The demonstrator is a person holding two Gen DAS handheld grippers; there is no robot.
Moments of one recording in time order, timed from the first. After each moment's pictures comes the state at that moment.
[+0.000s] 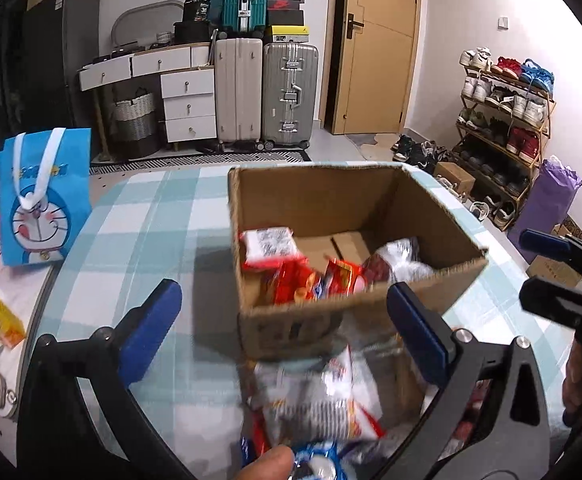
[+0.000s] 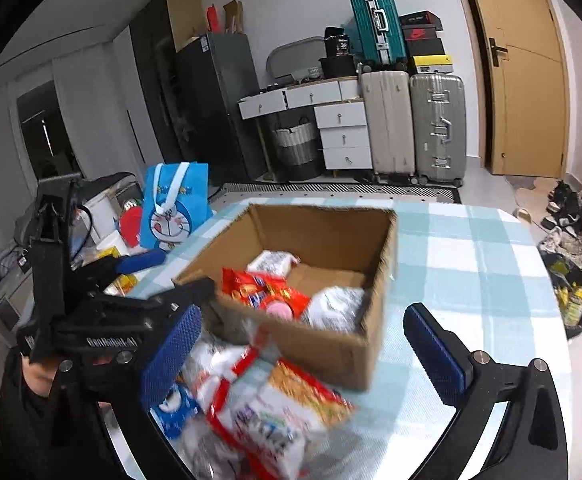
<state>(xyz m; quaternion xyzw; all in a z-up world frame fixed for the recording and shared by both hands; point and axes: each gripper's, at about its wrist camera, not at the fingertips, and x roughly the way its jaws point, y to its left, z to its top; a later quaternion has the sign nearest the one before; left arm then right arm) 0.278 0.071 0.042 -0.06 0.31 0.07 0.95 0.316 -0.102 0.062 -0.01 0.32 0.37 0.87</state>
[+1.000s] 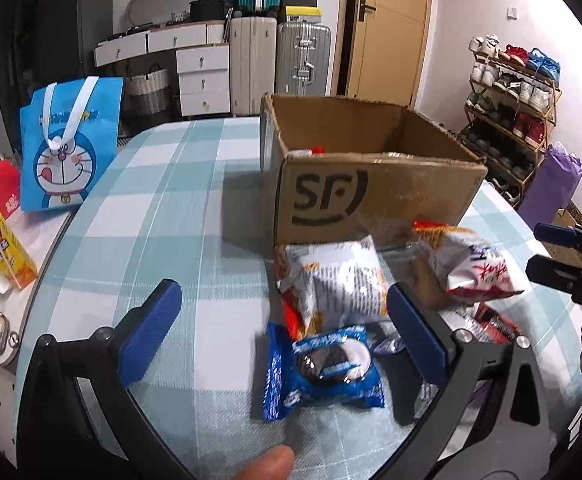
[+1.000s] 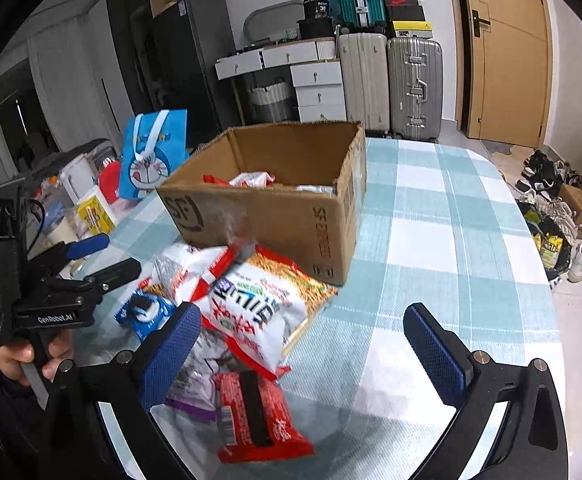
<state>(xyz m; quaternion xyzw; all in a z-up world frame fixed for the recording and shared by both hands) 0.185 0.073 -0.004 -0.07 0.35 0.08 0.93 0.264 -0.132 0.021 -0.05 0.39 0.32 0.86</state>
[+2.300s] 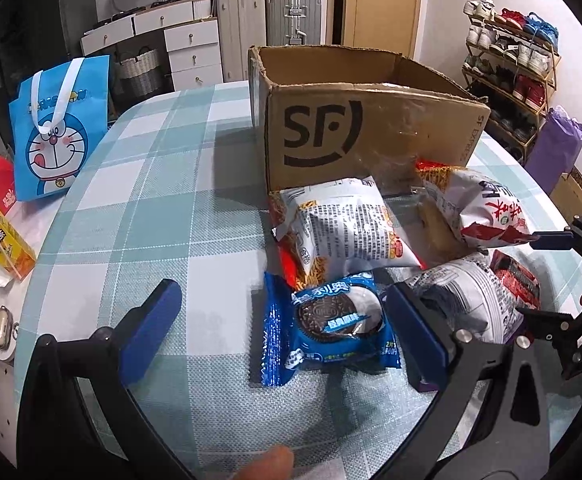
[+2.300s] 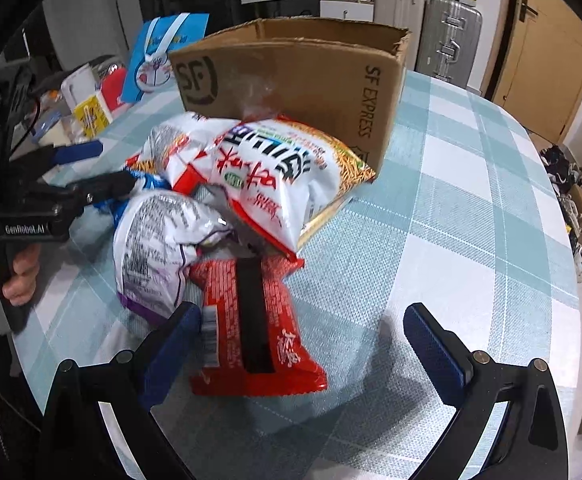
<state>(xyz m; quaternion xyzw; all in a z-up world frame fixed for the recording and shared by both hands) 0.189 0.065 -0.032 -0.04 0.40 0.07 0.91 0.240 -0.114 -0.041 -0.16 0.46 0.33 0.81</state>
